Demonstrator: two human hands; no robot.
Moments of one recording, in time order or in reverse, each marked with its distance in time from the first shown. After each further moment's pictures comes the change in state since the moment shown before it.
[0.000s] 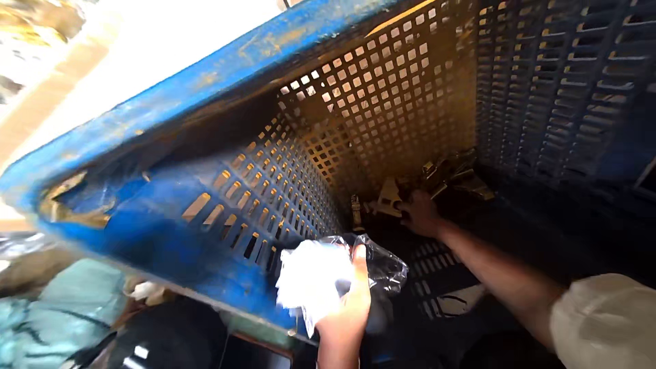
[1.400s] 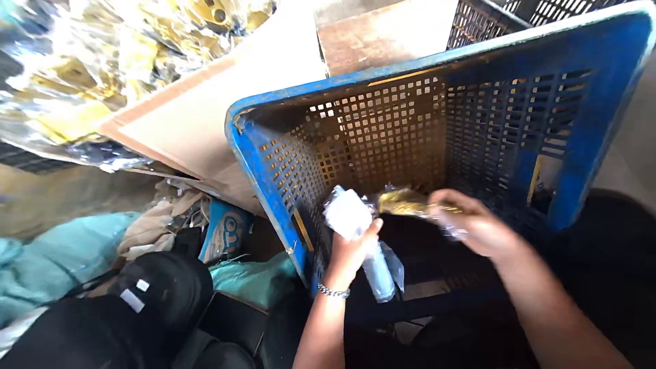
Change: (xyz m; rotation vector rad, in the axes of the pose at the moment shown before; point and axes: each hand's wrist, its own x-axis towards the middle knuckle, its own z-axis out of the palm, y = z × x) left_hand -0.019 0.028 0.015 -0.507 -0.372 -0.467; right_hand -0.194 -0.016 -0.095 1.094 0.301 -0.573
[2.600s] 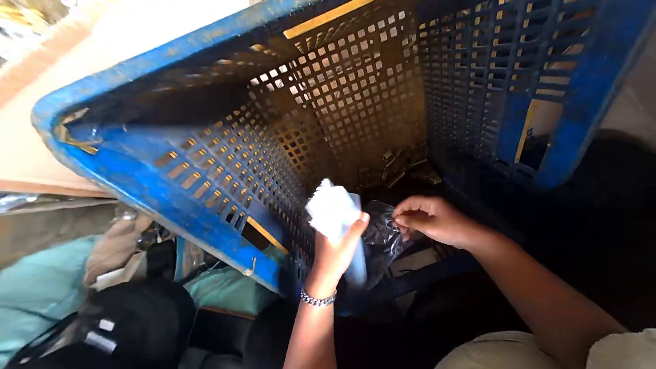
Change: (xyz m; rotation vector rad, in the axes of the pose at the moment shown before) left_hand 0.005 -0.015 0.005 0.302 -0.070 -0.021; right_hand -0.011 0.033 0.002 -0.257 -0.139 0.392
